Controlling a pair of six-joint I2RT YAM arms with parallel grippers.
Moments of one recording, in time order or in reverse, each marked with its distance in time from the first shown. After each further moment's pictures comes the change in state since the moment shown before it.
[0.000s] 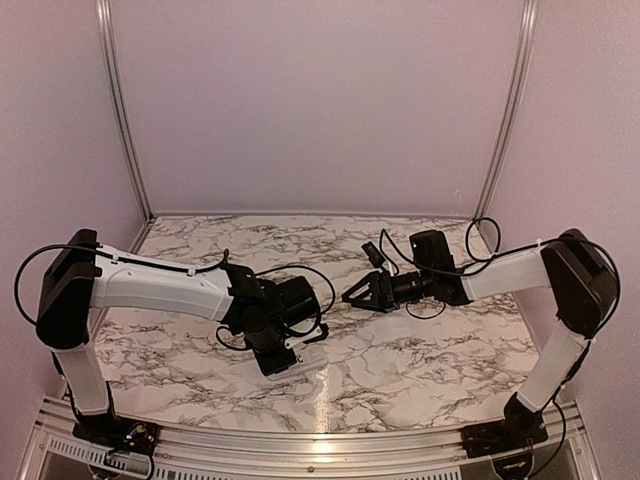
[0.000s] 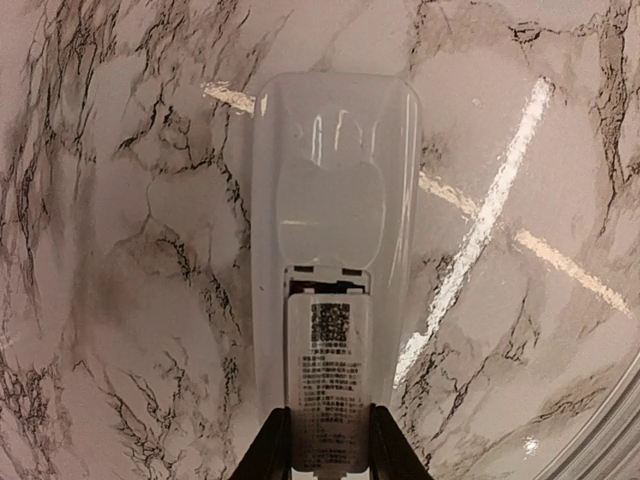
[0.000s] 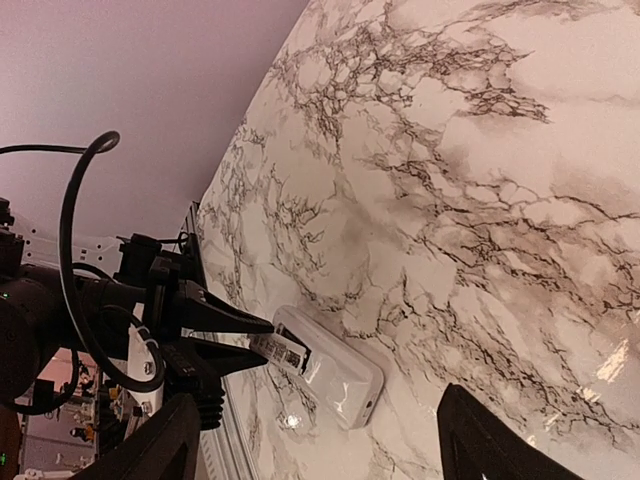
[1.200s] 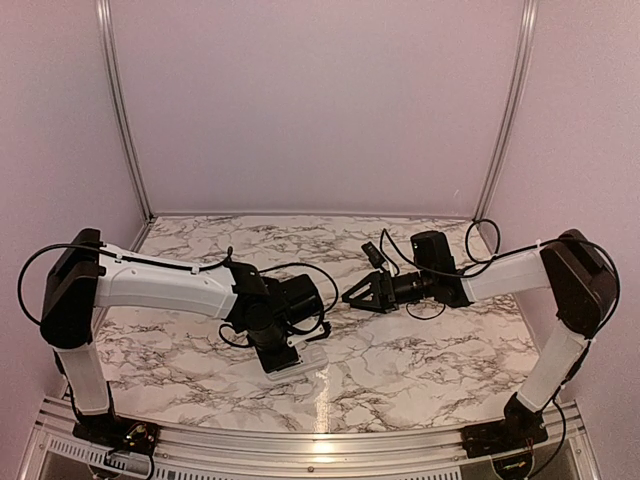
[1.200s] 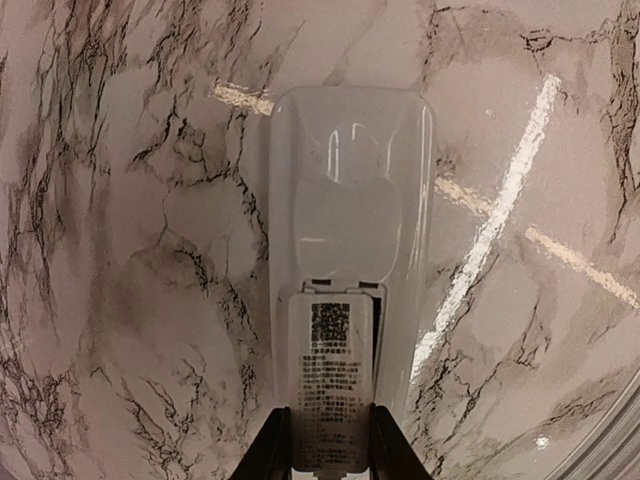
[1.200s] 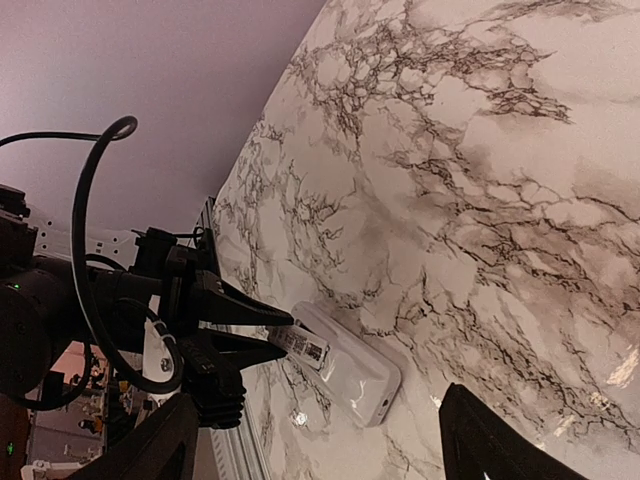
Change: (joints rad) left arm 0.000 0.022 0.037 -0.020 -0.027 0.022; right arm 0.000 0.000 -0.014 0.044 -0.042 0.020
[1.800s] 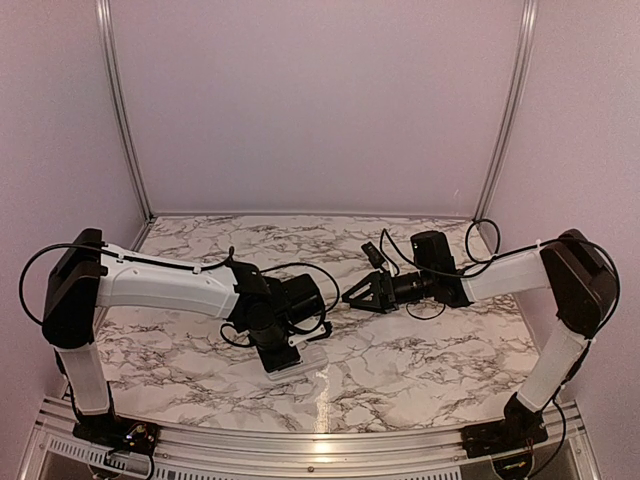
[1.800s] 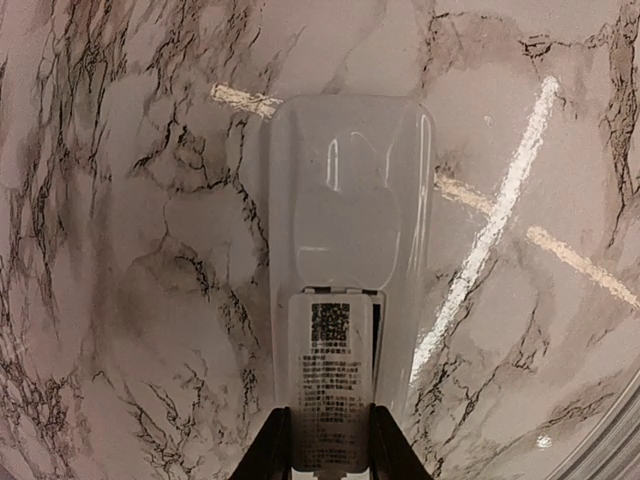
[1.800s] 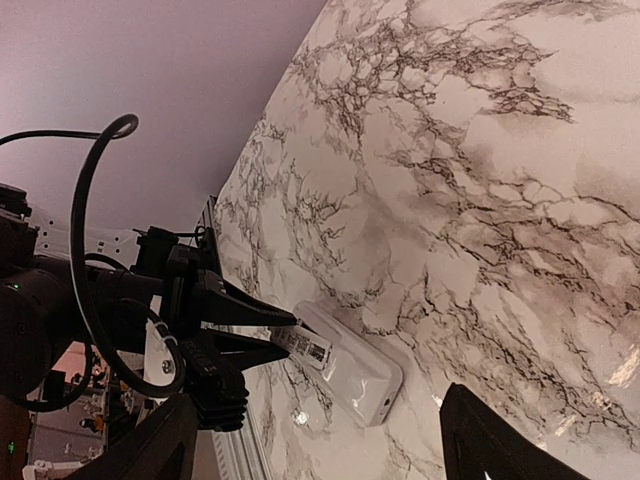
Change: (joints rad) left arm 0.000 0.006 0.011 -0.003 0.001 0.003; right arm 0.000 0.000 0.000 0.000 -0.004 0.001
